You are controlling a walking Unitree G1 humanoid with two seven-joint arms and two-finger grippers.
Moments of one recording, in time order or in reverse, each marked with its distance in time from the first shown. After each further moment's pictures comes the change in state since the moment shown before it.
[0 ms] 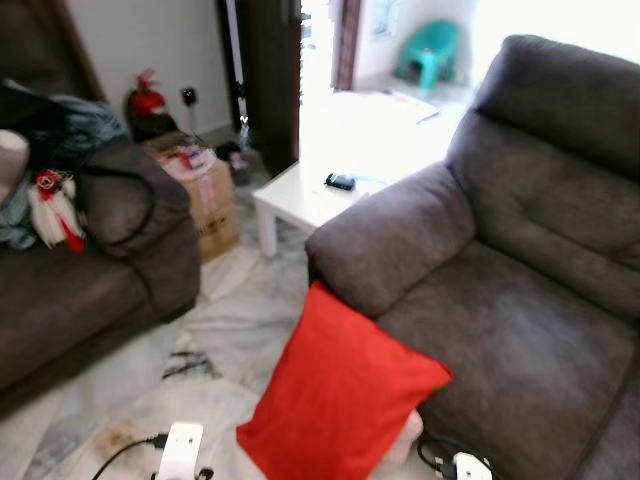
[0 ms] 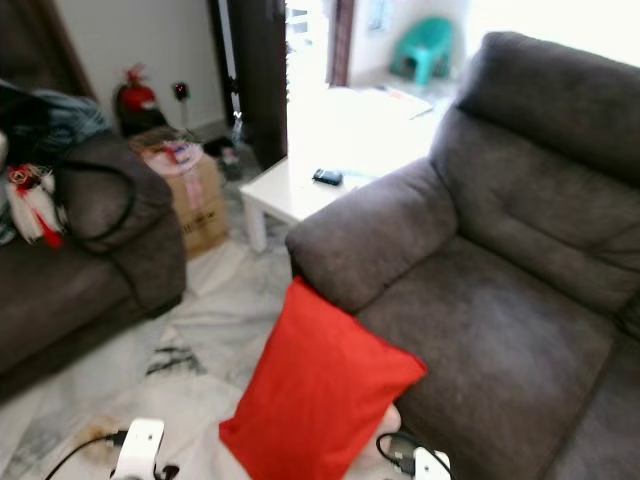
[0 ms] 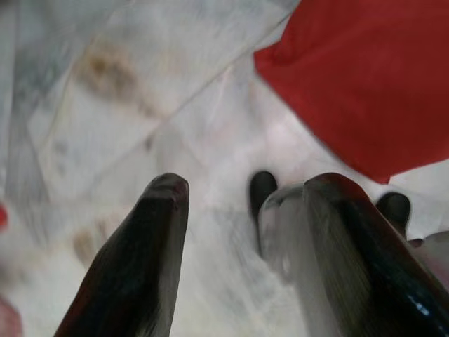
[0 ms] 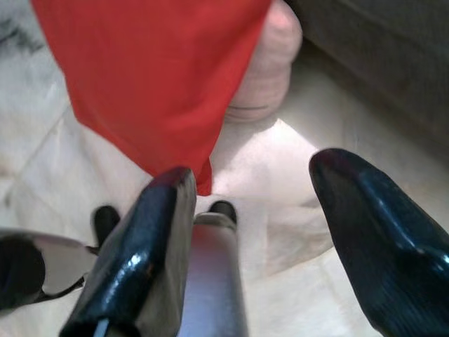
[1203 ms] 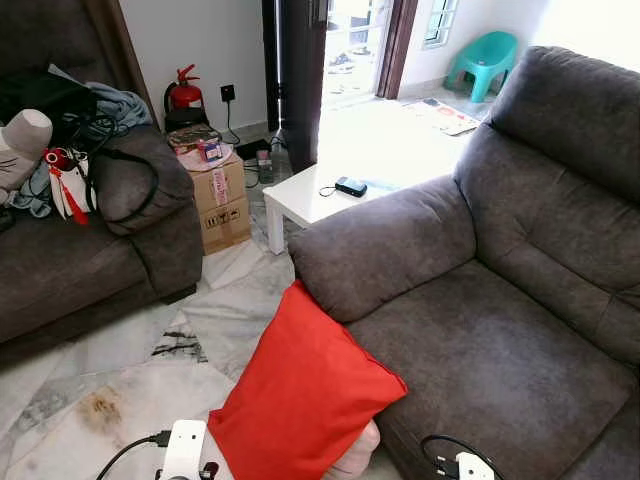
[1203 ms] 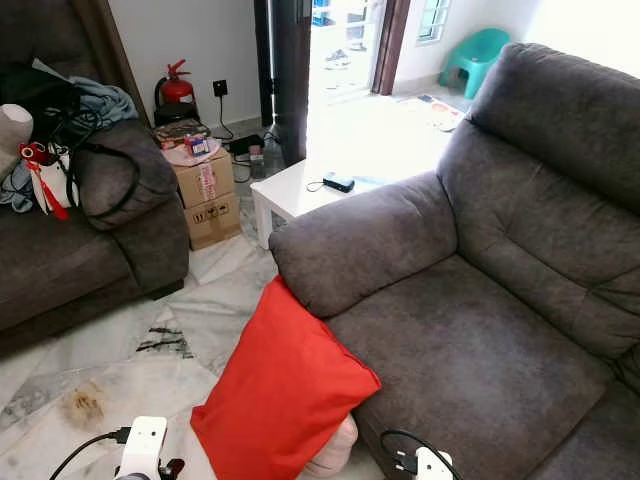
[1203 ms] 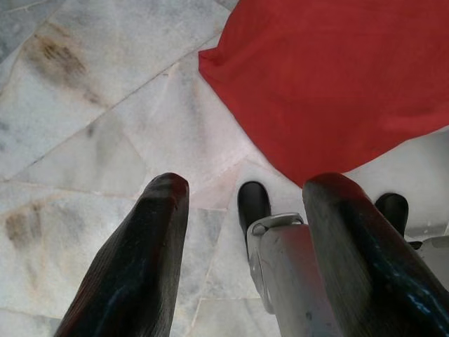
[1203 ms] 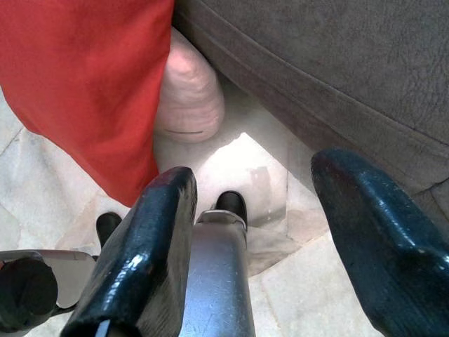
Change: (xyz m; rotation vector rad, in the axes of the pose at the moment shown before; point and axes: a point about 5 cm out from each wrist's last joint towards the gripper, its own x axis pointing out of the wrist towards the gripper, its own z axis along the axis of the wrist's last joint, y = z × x) left arm 0.001 0.000 0.010 -0.040 -0.043 0.010; right arm 0.001 0.005 0.003 0.023 -0.014 0.013
